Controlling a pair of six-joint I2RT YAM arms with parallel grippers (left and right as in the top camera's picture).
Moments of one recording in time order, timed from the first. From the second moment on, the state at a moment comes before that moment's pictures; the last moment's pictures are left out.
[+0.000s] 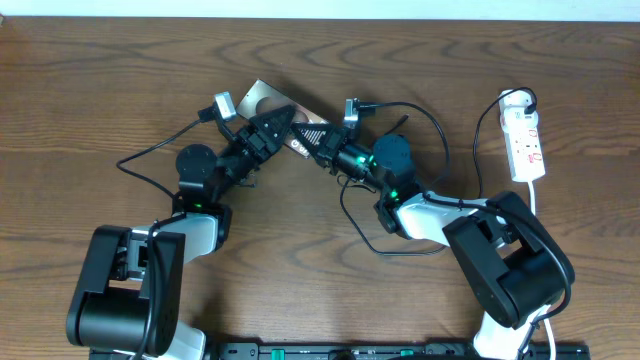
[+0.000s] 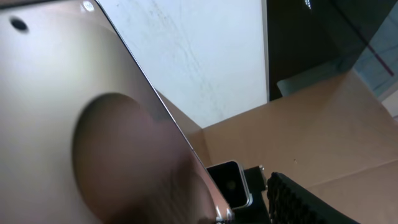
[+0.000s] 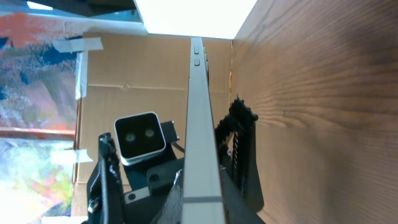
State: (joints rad) left arm -0.14 1.70 0.54 1.20 0.61 -1.18; right arm 0.57 1.92 0.82 1.11 -0.48 1.47
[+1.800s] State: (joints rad) left arm 0.18 1.70 0.54 1.14 0.85 -1.52; right arm 0.22 1.66 0.83 0.24 -0.72 0.92
